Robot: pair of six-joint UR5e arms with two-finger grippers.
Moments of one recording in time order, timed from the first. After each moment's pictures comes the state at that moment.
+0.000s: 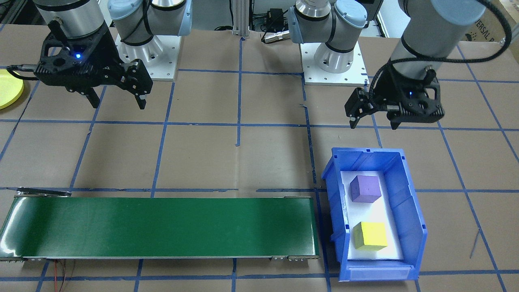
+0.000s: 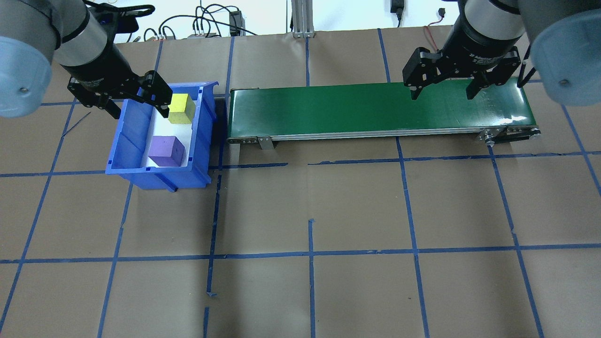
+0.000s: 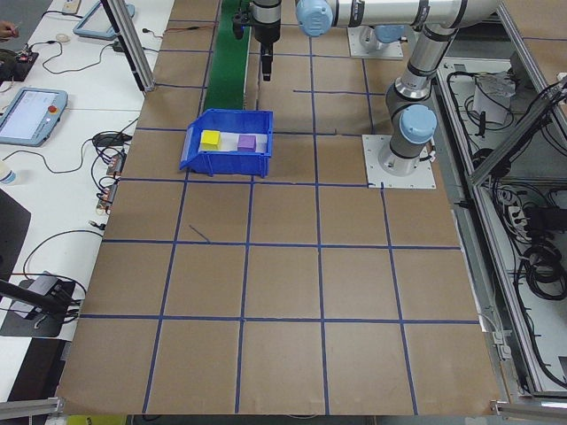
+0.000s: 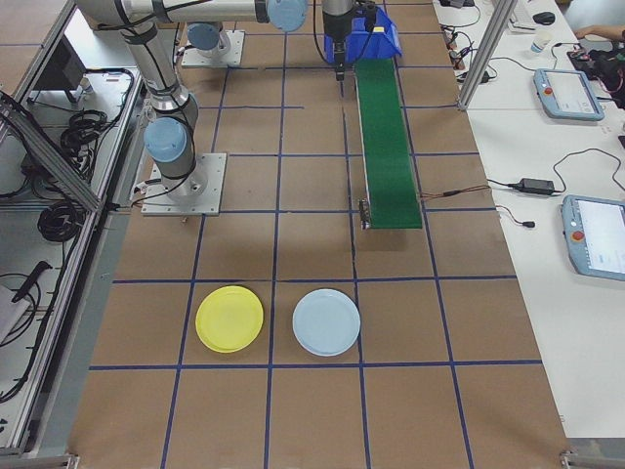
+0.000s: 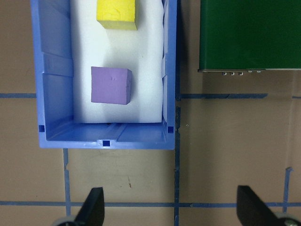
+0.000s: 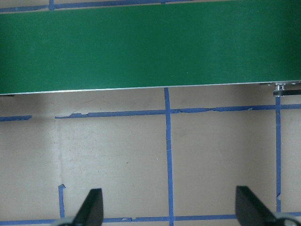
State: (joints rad) left arm -1.45 -1.64 -1.62 -1.42 1.58 0.18; right arm 1.58 -1.60 1.60 -1.68 -1.55 0.04
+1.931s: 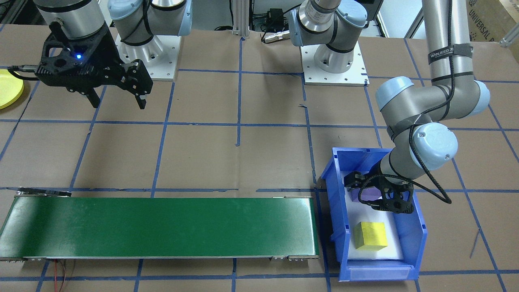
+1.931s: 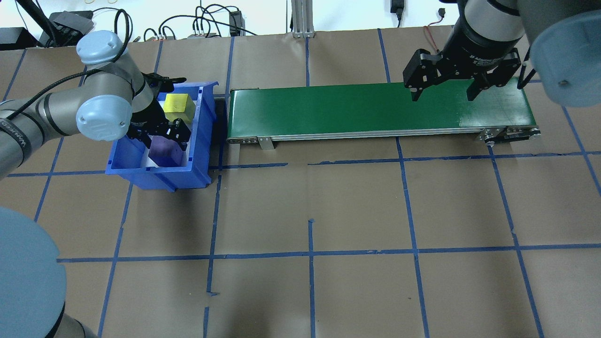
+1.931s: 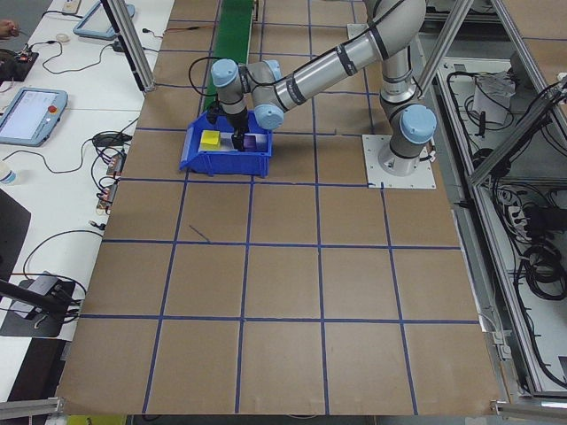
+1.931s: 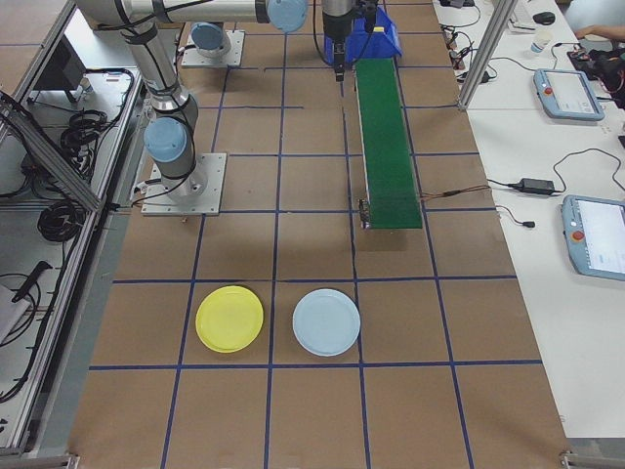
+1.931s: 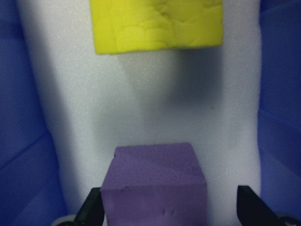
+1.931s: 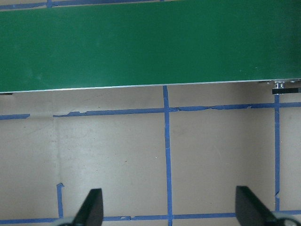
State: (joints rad) left arm -1.39 -1.98 -1.74 -1.09 1.61 0.29; right arm 1.58 -1.60 1.60 -1.68 -1.55 0.04
